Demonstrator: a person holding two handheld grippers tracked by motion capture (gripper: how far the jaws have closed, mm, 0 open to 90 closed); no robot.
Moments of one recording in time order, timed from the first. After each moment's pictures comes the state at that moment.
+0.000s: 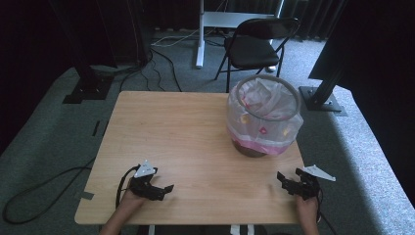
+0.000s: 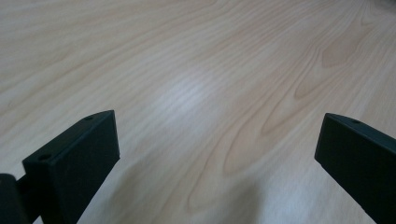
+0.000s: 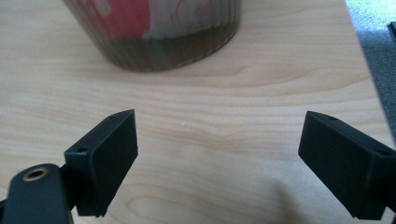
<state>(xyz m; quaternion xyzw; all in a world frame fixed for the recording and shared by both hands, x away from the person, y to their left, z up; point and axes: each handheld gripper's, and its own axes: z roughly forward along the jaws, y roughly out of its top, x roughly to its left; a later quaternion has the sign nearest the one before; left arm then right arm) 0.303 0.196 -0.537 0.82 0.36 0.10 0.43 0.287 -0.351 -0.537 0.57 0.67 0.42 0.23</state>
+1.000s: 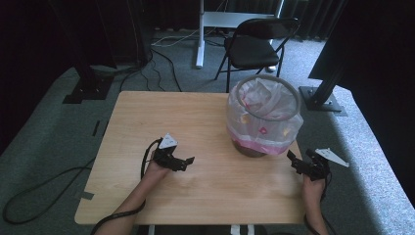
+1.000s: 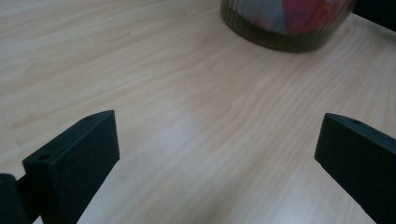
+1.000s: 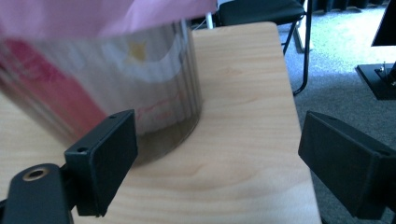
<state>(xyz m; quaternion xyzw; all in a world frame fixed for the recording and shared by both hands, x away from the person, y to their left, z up) 0.388 0.135 -0.509 0.81 0.35 0.13 0.45 0.330 -0.377 -0.502 0.57 0.61 0.48 0.28</state>
